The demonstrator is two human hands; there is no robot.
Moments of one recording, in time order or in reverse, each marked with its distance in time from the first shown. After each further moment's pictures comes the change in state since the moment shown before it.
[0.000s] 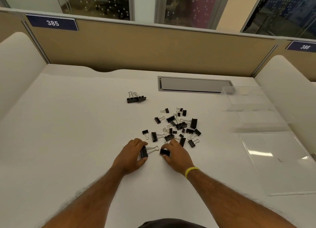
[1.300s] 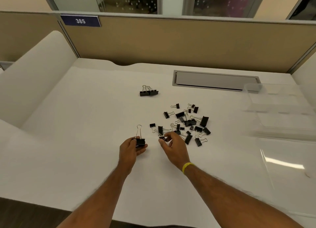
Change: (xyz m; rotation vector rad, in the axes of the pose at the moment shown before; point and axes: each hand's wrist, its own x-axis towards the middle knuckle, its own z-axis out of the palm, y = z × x) left_hand -0.016 0.057 -0.006 -1.180 0.539 -0.881; right_hand 0.009 -0.012 0.002 0.585 0.176 -0.007
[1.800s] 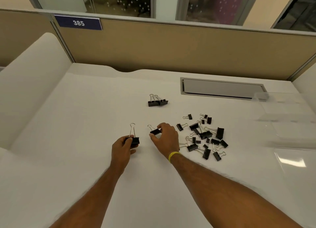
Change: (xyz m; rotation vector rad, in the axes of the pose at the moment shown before) left_hand 0.090 0.046 -0.063 0.128 0.015 0.059; right_hand 0.095 -0.062 0.090 -0.315 0.093 0.024
